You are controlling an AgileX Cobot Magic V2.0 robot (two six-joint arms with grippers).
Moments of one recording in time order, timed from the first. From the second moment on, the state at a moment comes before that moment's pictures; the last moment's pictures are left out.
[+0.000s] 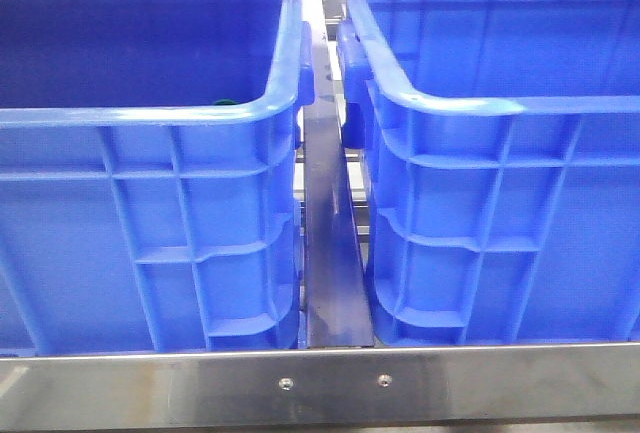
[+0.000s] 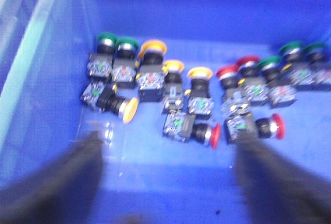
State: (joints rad) left arm -0.17 0.57 -0.72 0.29 0.72 -0.38; right arm -0.05 1.21 -0.87 1.49 0.61 -1.25
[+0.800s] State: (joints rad) left arm -0.17 0.52 -0.69 0.29 0.69 -0.38; right arm -0.05 1.63 -0.97 1.79 0.42 -2.01
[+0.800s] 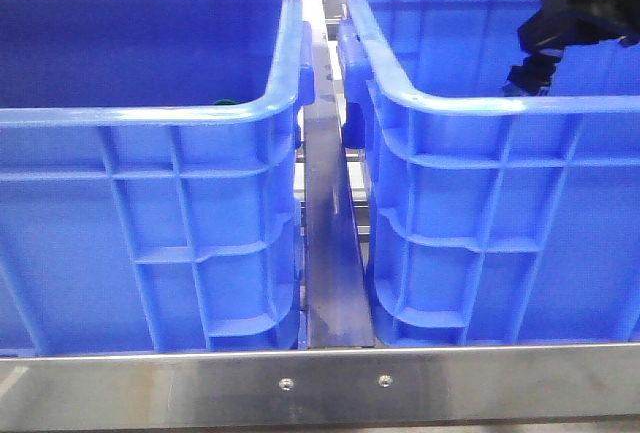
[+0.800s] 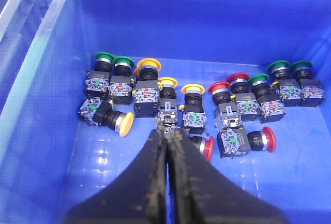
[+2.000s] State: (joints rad) left arm -0.17 0.52 -0.69 0.29 0.68 -0.38; right arm -0.05 1.62 -1.01 1.81 0.37 -2.04
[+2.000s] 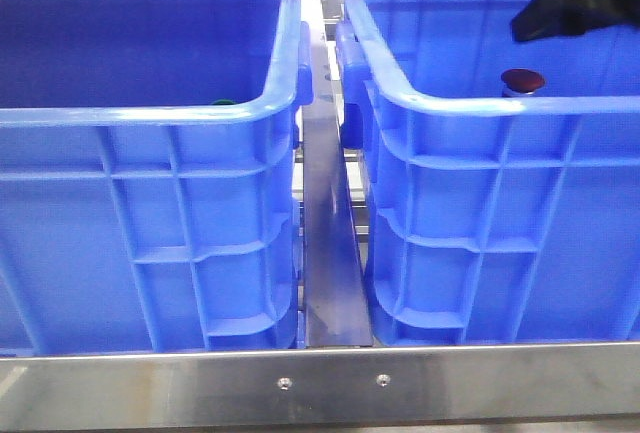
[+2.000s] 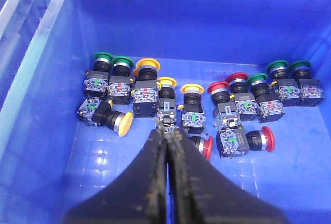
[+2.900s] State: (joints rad) left arm -0.17 0.52 -0.69 0.29 0.68 -0.38; right arm 0.16 0.86 -0.60 1.83 -0.07 -1.88
